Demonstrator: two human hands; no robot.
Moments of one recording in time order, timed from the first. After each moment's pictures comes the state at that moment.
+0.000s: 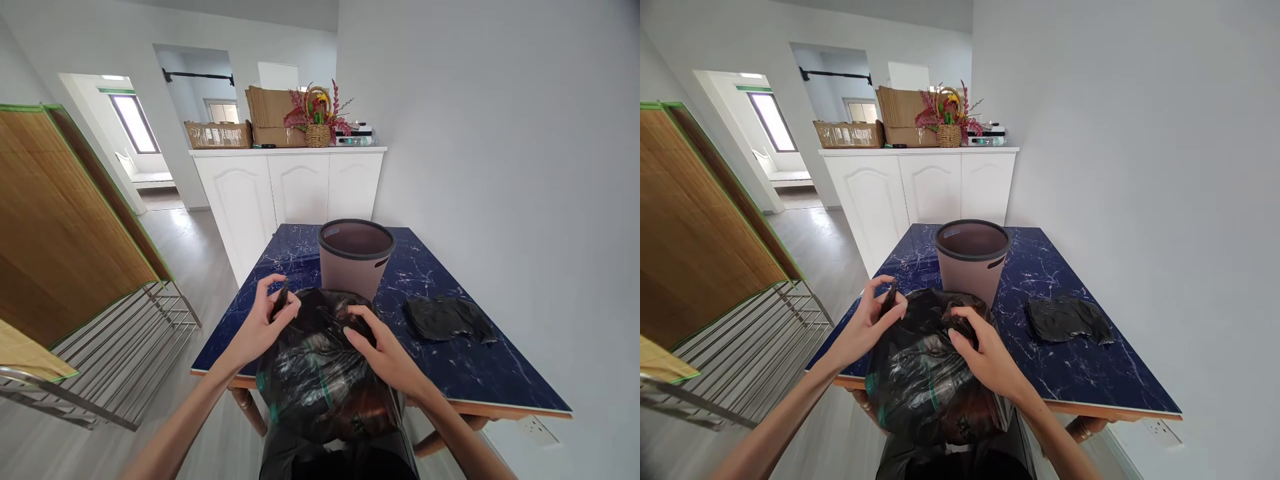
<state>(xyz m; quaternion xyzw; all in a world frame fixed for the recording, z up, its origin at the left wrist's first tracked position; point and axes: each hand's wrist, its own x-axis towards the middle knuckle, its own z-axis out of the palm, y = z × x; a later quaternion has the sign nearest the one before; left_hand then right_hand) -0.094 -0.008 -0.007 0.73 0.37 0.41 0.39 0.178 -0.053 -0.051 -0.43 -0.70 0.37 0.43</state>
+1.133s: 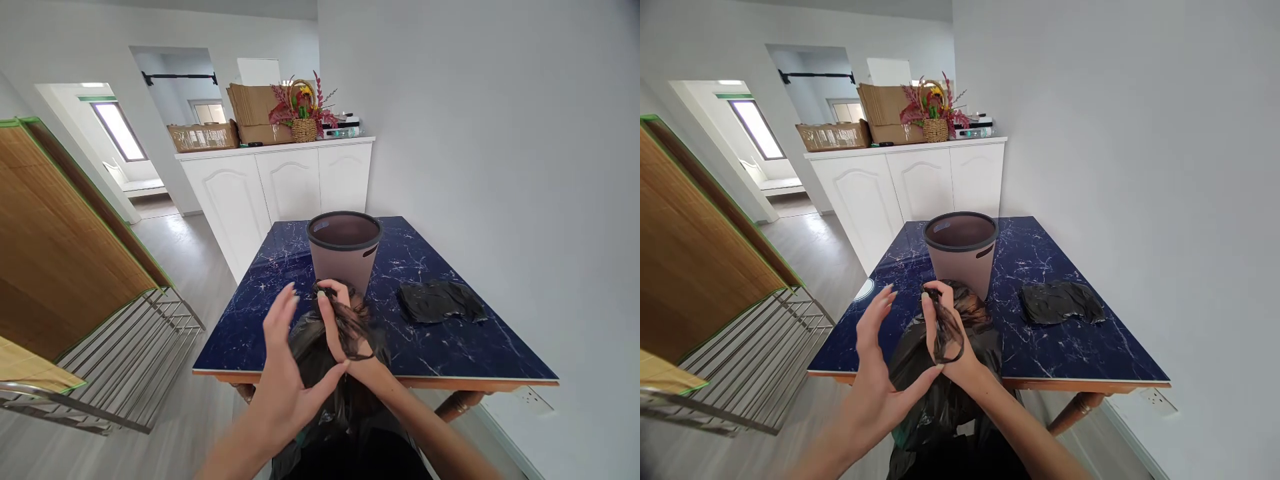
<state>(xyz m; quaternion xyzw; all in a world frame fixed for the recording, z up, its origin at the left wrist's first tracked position) -0.035 -0.099 -0.008 0.81 0.39 0.44 0.10 0.125 -0.060 -0.032 -0.40 -0.63 0.36 0.57</state>
